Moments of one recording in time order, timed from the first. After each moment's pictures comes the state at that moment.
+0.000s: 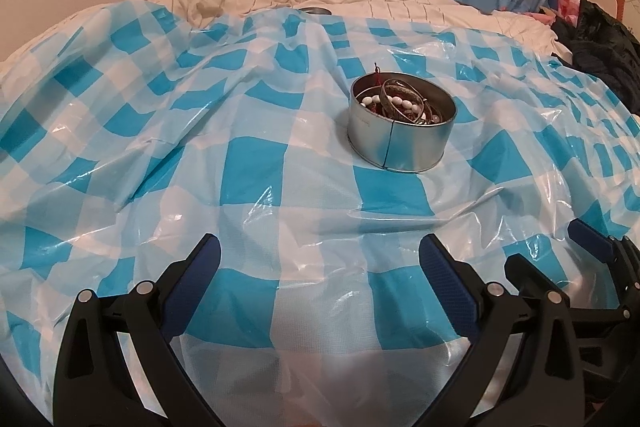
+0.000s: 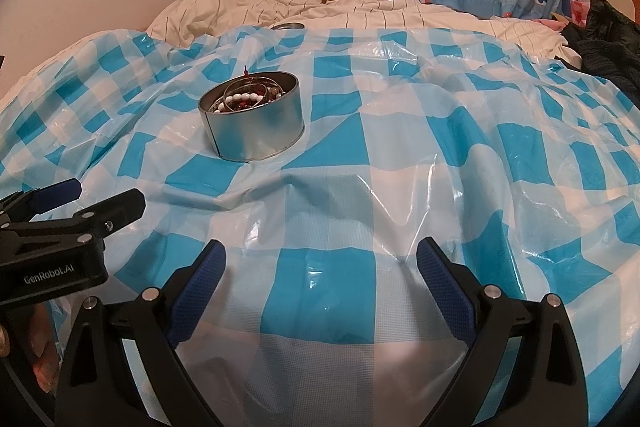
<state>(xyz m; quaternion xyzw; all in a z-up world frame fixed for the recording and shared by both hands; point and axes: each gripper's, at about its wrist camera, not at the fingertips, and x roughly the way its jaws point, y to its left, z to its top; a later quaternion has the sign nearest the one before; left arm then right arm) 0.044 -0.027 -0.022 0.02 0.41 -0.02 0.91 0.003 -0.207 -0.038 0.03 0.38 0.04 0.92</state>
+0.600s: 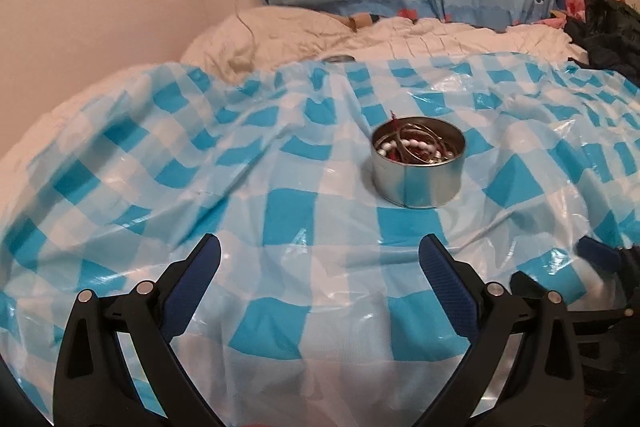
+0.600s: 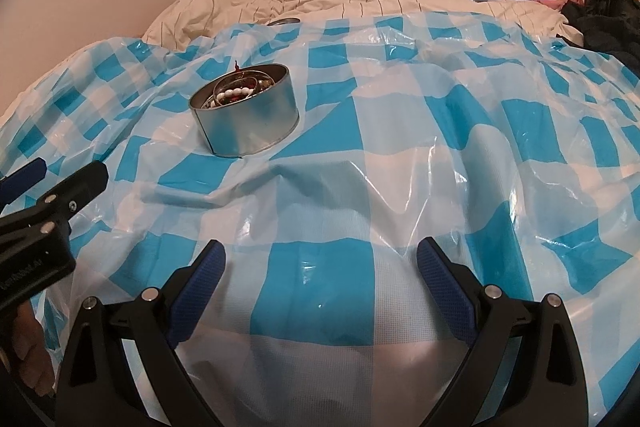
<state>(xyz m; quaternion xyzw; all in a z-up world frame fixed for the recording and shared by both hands) 0.025 -0.043 0.004 0.08 0.34 0.04 0.94 0.004 -0.216 -0.050 0.06 0.39 0.05 0.92</state>
